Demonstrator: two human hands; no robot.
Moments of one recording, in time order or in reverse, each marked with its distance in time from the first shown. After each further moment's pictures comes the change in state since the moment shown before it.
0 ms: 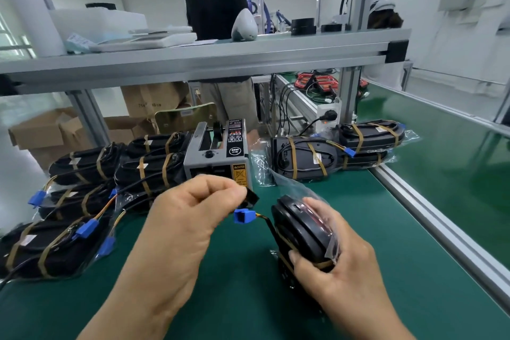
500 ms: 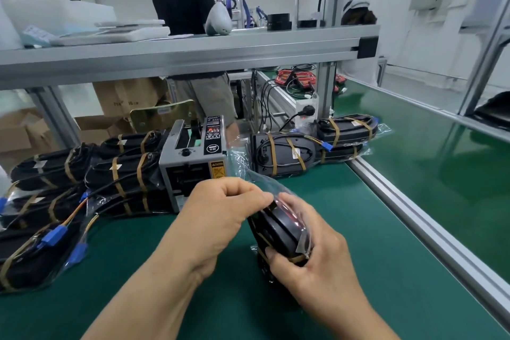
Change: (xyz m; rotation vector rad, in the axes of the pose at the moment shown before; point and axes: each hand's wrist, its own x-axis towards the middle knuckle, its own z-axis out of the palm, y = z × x) left_hand 0.025 -0.013 0.047 0.134 -0.098 -0.163; right_hand -0.001 -0.004 0.000 -0.041 0.002 -0.022
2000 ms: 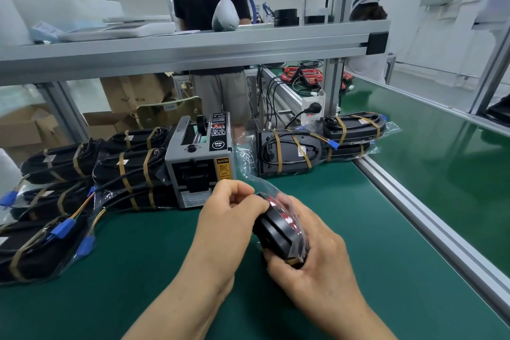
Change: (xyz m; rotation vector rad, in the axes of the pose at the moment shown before) left_hand -0.001 -0.031 0.014 -0.124 0.197 0.000; right_hand -0.001 0.000 0.010 -0.005 0.017 -0.098
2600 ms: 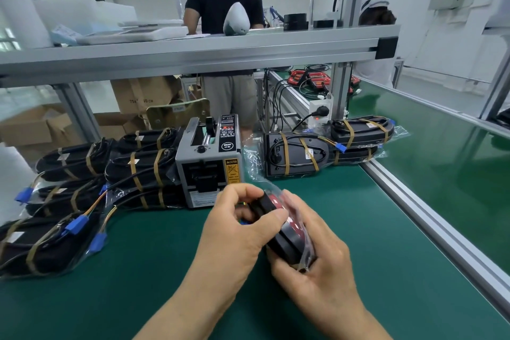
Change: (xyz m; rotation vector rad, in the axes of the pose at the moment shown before) left_hand -0.013 -0.006 -0.010 0.006 -0.050 0.124; right_hand -0.002 0.011 0.017 0.092 0.101 -0.066
